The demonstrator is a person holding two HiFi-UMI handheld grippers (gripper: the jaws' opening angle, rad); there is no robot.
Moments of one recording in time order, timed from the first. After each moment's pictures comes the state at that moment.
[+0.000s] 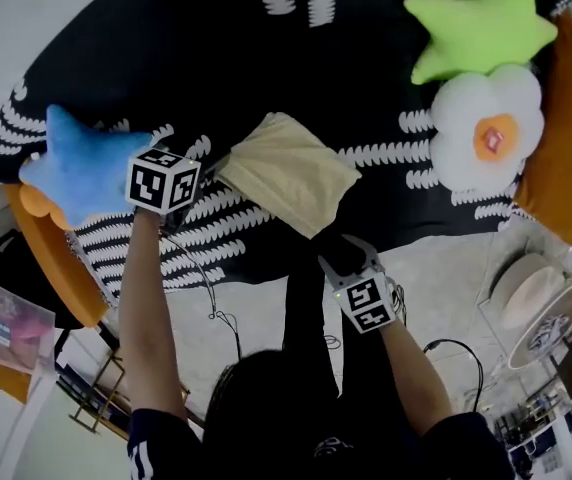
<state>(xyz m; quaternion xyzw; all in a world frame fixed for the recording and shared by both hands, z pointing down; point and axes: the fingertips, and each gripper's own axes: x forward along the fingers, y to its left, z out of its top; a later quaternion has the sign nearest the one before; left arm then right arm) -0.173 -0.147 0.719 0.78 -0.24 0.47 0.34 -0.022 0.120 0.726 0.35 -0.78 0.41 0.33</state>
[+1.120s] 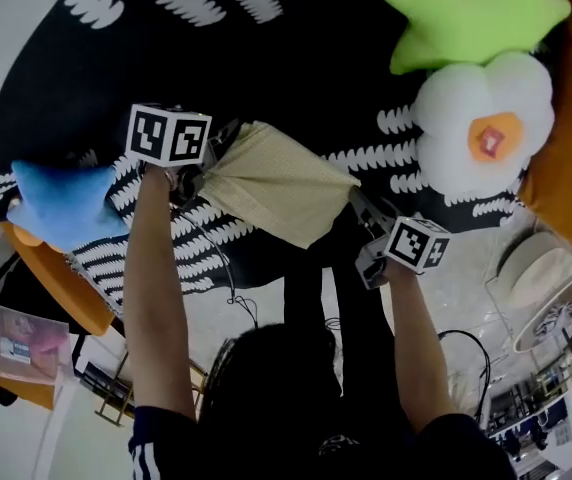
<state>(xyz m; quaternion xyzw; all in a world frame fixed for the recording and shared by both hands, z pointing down) -0.049 -0.193 0.773 0.75 -0.17 0.46 0.44 0.110 0.003 0.766 0.48 -0.55 0.68 -0.02</state>
